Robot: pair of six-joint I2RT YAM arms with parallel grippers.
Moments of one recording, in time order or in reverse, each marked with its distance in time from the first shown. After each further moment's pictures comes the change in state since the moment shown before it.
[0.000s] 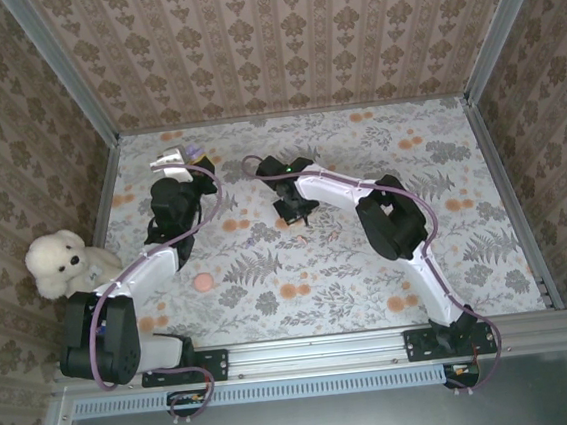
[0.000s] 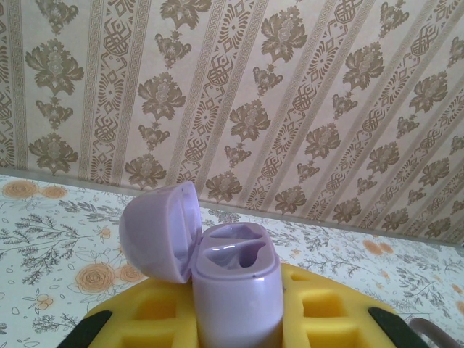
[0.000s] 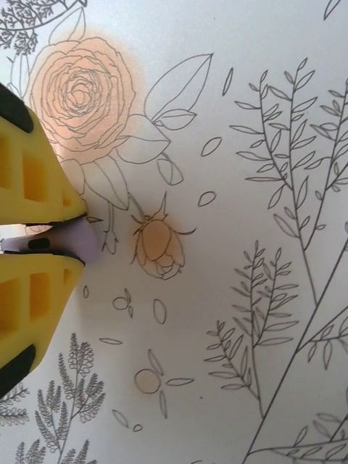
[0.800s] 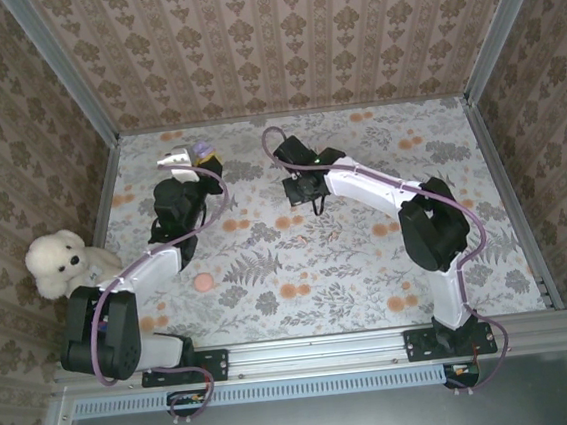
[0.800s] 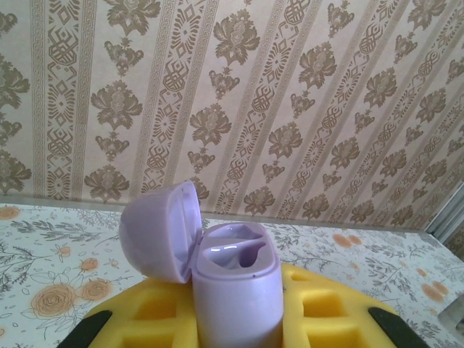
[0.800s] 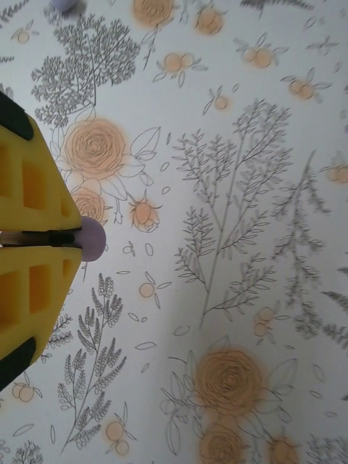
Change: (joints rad) left arm -0.019 0.026 -0.009 0.084 0.075 0.026; right arm -0.040 -0.282 -0.217 0.197 -0.008 0.094
